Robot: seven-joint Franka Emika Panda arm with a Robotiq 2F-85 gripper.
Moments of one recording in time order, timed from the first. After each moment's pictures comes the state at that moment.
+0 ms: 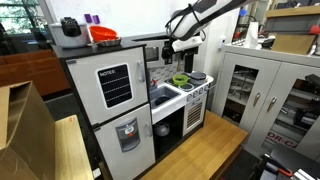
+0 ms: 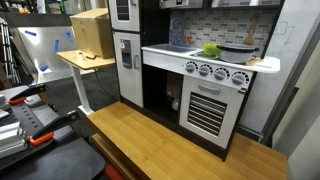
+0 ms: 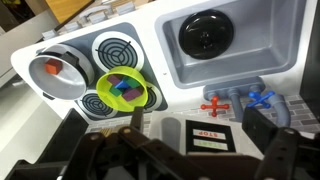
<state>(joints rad) 0.04 0.32 -0.12 -1.69 -0.25 2.34 0.39</state>
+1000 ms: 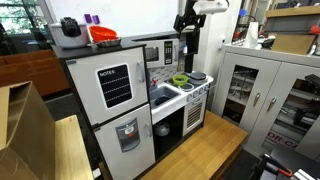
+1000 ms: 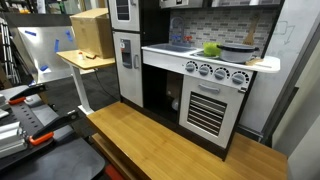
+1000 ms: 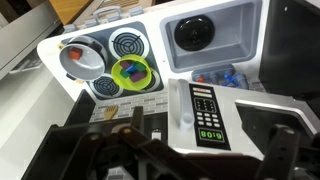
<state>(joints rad) 0.00 0.01 -0.12 -1.75 -0.13 2.16 0.18</state>
